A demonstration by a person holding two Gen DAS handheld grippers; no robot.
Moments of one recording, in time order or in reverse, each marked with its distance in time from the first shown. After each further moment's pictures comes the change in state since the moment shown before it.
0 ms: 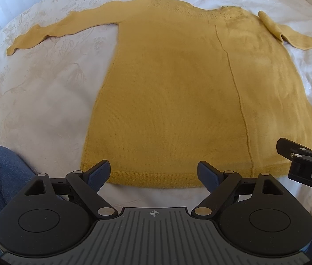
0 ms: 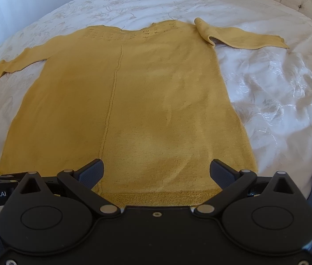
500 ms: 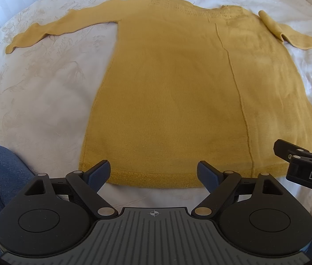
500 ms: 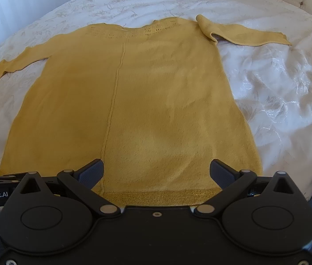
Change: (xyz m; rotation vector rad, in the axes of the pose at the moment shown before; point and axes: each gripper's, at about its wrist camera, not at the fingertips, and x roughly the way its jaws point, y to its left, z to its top) left arm 0.003 0.001 -0.001 -0.005 0.000 -0.010; right arm 0.003 0.001 -0.001 0.009 0.014 0.014
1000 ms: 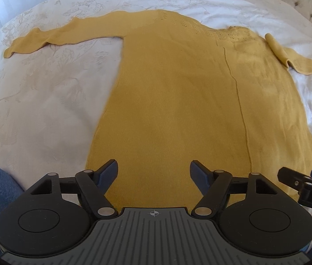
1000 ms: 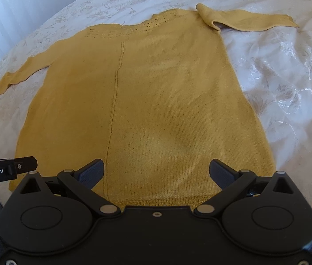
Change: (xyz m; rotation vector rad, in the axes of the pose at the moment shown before) left arm 0.009 0.018 0.032 -0.063 -0.063 -0.040; right arm 0.013 -0.016 0.012 0.076 0.036 0.092
